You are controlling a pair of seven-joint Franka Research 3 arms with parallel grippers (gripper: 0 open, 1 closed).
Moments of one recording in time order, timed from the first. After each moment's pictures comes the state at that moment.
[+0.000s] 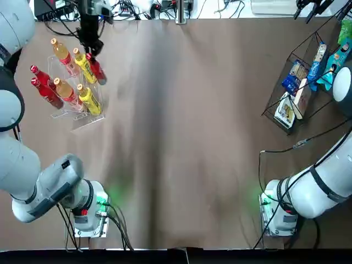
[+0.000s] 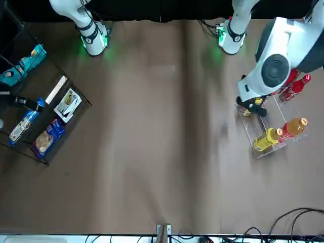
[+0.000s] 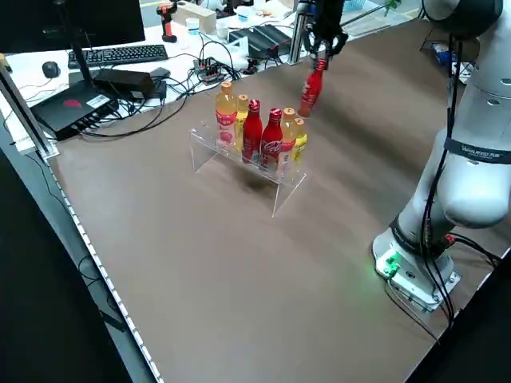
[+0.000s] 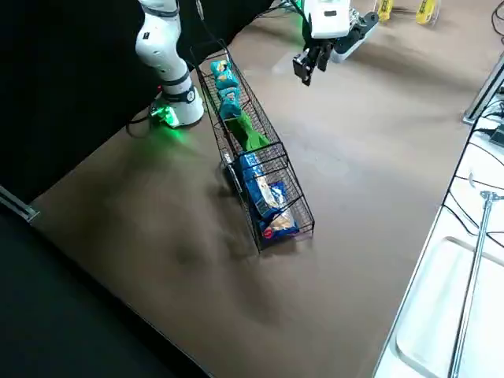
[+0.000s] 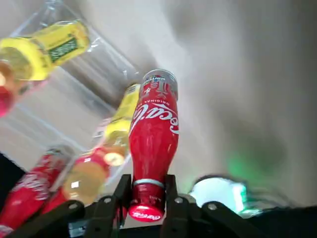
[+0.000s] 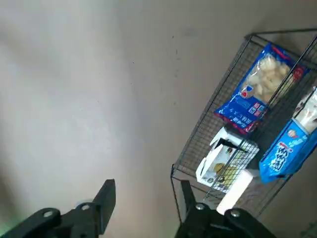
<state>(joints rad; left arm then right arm) 0.61 0.20 -0.98 -1.71 0.38 1.35 0.13 0.49 0.22 -0.73 -1.49 0.30 1.49 -0.08</state>
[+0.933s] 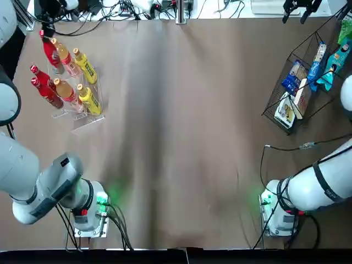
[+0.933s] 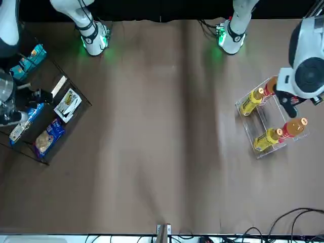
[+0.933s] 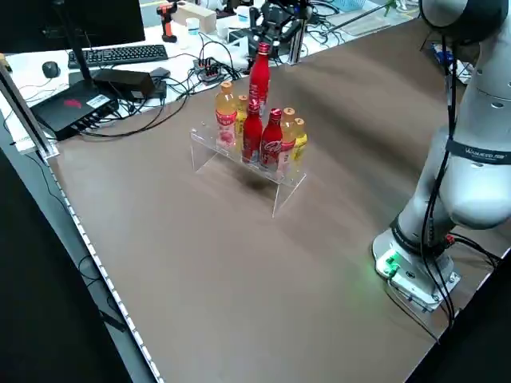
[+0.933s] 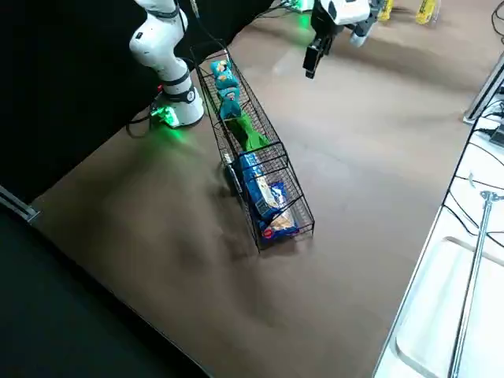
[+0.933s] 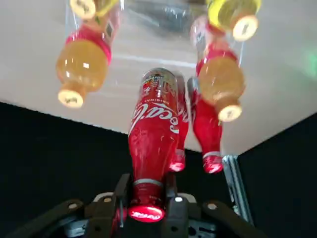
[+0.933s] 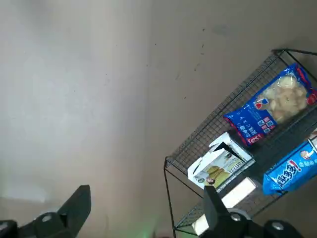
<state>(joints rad) 0.70 0.20 -0.92 -1.65 0.77 1.27 0.91 0.25 0.14 -0.30 -1.54 0.14 1.50 -0.15</state>
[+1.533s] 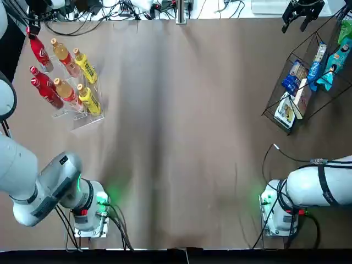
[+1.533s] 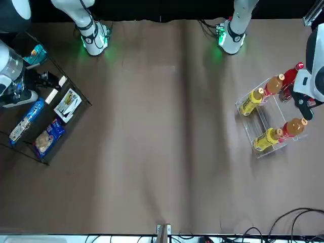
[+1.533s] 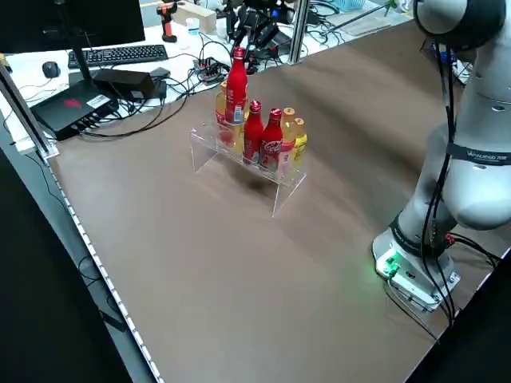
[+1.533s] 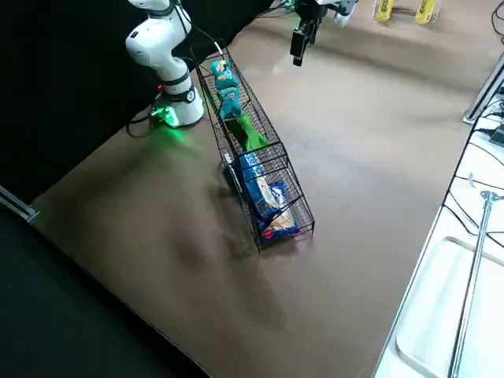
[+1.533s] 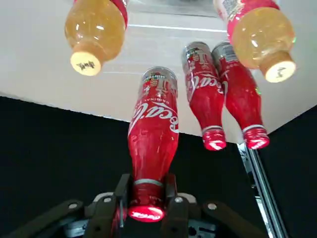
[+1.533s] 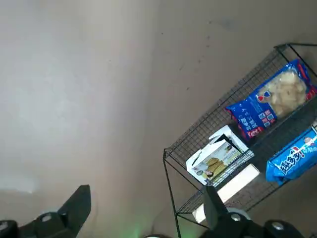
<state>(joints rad) 0.78 0.22 -0.92 -1.65 0.85 1.34 1.04 0.06 -0.04 -0.05 -1.75 0.06 1.58 -0.13</state>
